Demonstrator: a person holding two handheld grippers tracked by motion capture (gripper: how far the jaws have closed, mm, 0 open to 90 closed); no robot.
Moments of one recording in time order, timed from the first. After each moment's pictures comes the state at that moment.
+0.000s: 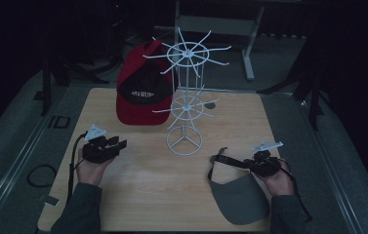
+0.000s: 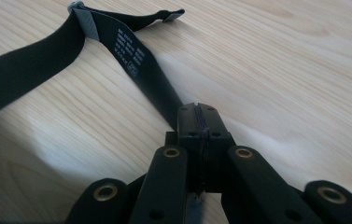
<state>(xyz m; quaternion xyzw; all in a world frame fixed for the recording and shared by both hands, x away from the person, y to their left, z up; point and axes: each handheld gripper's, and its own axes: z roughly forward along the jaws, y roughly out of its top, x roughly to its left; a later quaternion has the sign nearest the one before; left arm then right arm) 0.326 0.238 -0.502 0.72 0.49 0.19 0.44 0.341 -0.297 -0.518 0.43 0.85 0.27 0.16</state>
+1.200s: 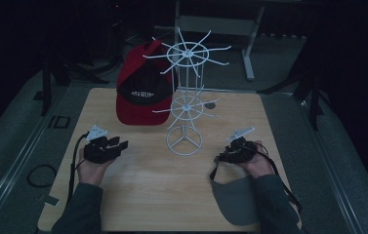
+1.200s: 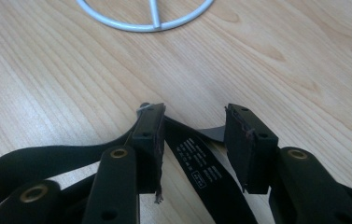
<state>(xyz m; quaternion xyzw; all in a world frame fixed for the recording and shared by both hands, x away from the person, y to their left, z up) 0.328 0.236 -0.504 0.73 0.49 0.19 0.44 0.390 -0.235 -0.515 0.31 0.90 0.27 0.13</state>
